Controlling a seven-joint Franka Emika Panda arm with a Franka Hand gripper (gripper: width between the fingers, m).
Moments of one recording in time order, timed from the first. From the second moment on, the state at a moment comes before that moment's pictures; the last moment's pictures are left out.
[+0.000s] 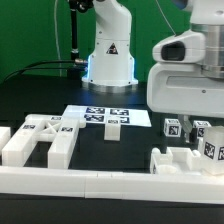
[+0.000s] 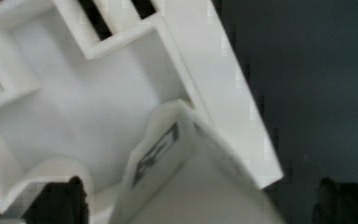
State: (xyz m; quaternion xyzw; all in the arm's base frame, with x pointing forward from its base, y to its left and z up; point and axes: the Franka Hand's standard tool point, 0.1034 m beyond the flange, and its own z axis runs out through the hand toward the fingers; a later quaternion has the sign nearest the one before) arm 0.649 0.125 0.071 -0.99 0.16 0.03 0.06
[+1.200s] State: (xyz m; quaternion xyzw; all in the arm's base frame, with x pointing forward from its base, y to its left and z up) arm 0.654 0.121 0.064 -0.99 0.11 -0.01 0.04
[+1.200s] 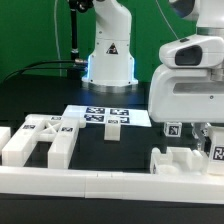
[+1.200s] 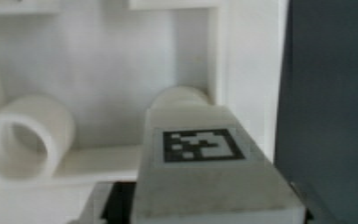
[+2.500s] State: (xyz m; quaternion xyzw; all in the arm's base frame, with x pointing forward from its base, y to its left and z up) arm 0.646 0.128 0.063 -0.94 0.32 0.01 0.07
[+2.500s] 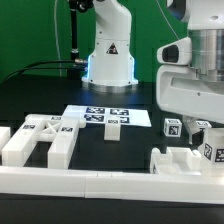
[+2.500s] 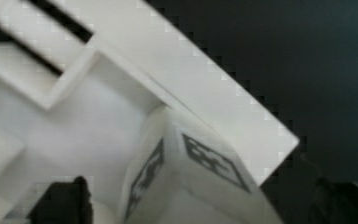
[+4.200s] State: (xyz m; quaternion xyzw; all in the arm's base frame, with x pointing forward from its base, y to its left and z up) arm 0.651 0.120 0.066 -0.95 0.30 -0.03 0.04
